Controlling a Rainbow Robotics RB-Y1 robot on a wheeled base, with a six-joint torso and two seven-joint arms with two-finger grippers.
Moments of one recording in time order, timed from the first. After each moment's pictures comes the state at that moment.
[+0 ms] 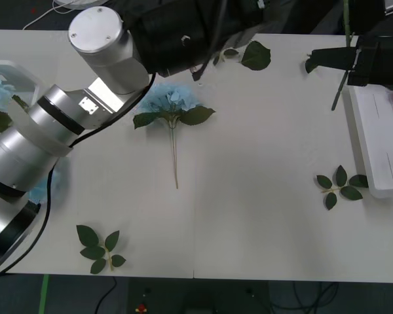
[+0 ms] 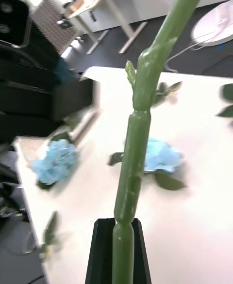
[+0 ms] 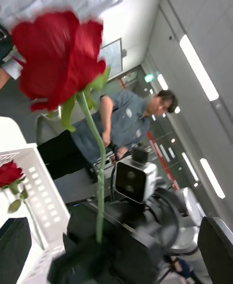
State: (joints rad) right arm -0.50 -1.28 0.36 -1.73 -2.36 0.69 2.25; left arm -0.90 0.43 -0.50 -1.46 2.23 0.53 -2.00
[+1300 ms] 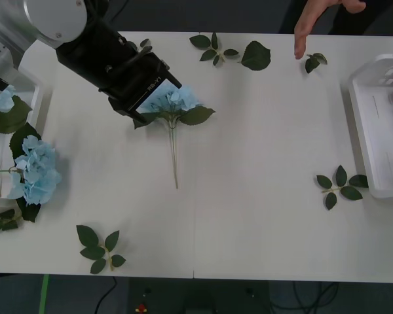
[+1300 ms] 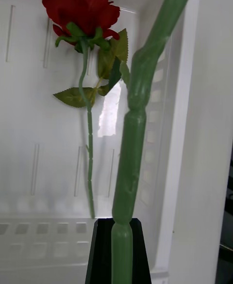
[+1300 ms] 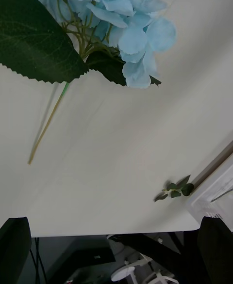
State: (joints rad) right arm -0.17 -1.42 0.11 -1.31 -1.29 0.85 1.81; left arm -1.00 0.71 -0.53 -1.45 1.29 1.38 -0.35
